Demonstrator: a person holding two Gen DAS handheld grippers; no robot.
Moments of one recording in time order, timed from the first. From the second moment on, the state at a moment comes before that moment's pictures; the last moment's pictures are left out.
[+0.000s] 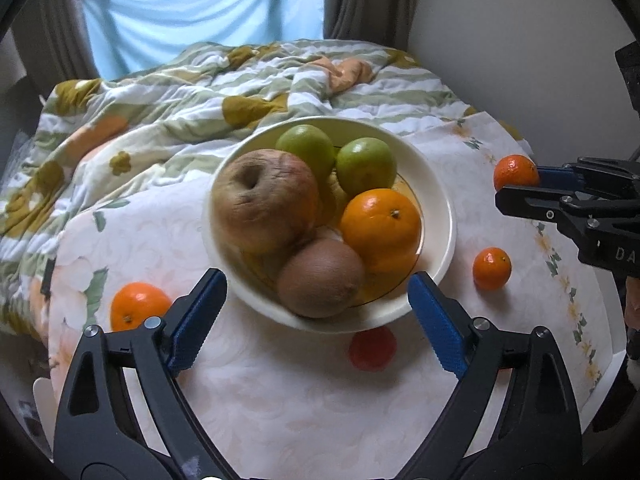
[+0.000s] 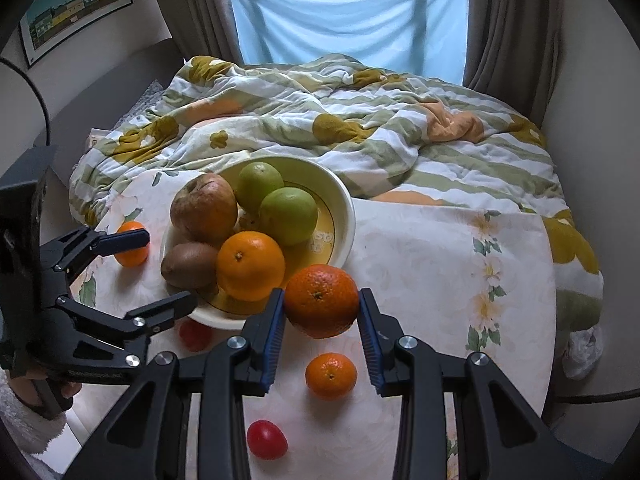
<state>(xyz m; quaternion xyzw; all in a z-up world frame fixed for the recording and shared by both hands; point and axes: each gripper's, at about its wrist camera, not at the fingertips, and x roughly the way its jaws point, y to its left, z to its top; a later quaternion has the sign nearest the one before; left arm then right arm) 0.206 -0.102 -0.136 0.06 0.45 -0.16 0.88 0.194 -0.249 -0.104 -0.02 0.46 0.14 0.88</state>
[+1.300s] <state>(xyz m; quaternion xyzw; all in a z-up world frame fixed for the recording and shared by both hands) 0.203 -0.043 -0.123 0.02 0.47 -0.07 0.88 0.253 -0.233 -0.129 -0.04 0.46 0.20 0.86</state>
